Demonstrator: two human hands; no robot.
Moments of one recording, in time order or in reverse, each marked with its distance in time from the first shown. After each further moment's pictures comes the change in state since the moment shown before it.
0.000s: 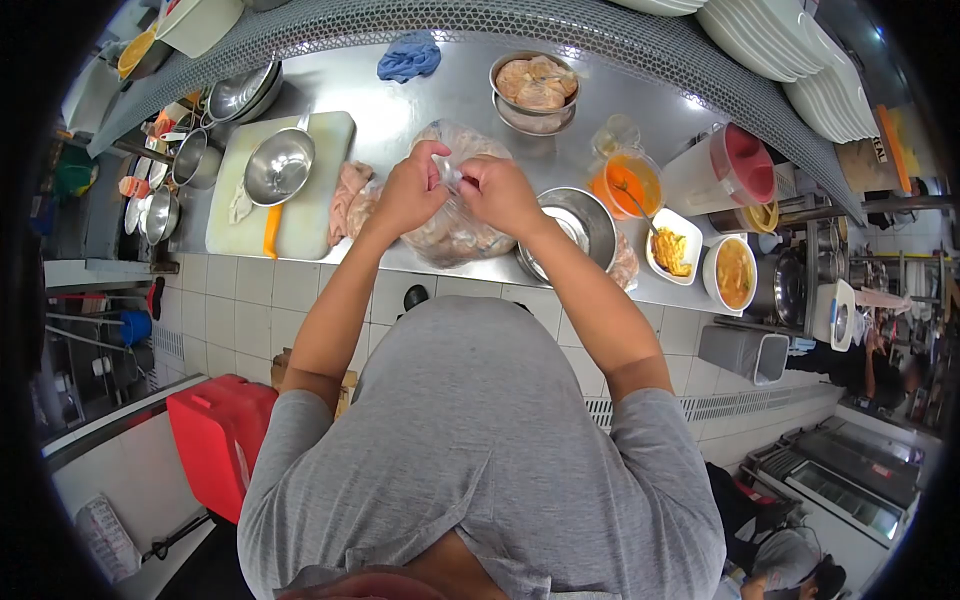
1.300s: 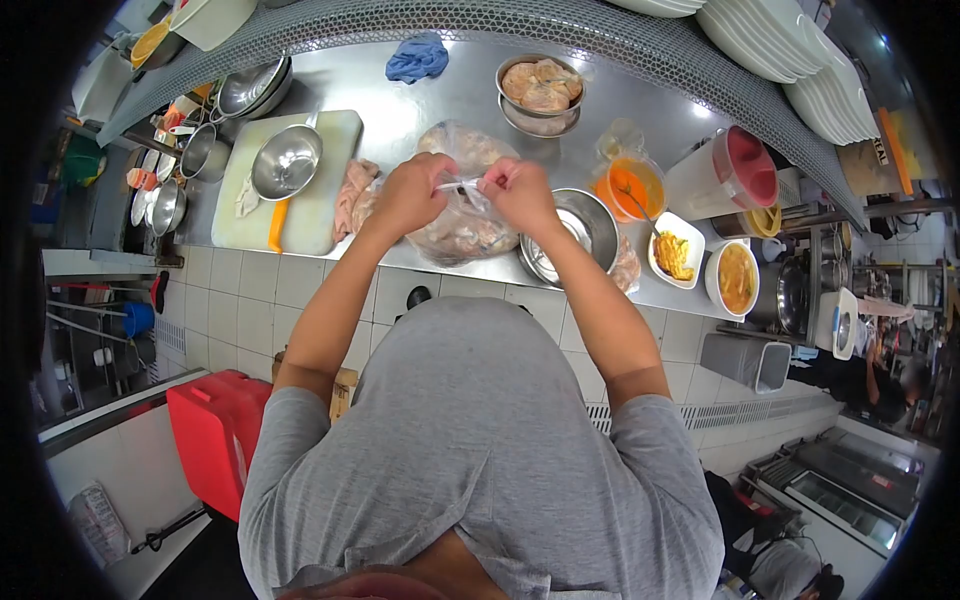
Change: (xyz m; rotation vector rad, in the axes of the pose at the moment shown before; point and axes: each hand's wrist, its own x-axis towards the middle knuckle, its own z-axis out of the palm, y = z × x) left_hand -0.011 0.008 -0.009 0.192 -0.051 0.079; right_hand -0.020 0.019 0.000 0.220 0.066 0.381
